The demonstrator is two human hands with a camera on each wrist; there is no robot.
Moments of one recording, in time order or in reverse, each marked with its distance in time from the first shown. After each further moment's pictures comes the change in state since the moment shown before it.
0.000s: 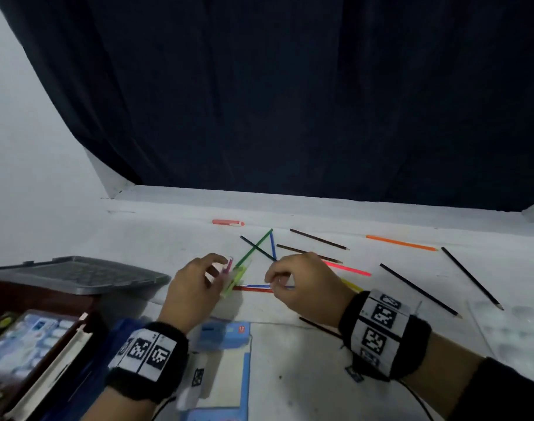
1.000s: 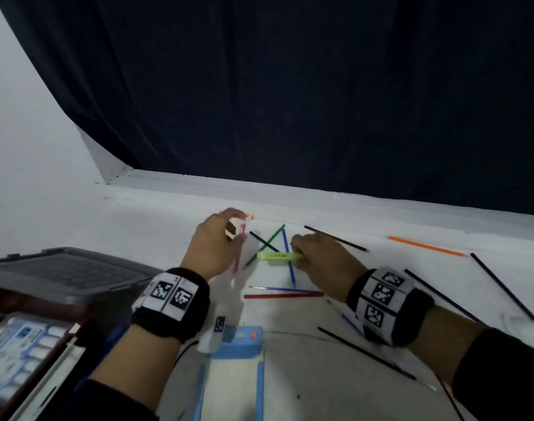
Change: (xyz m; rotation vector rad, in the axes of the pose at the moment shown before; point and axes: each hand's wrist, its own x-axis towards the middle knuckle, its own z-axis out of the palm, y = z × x) left_hand 0.092 0.004 -0.011 -0.094 -0.019 0.009; right_hand 0.075 0.039 0.010 -0.362 -0.120 0.041
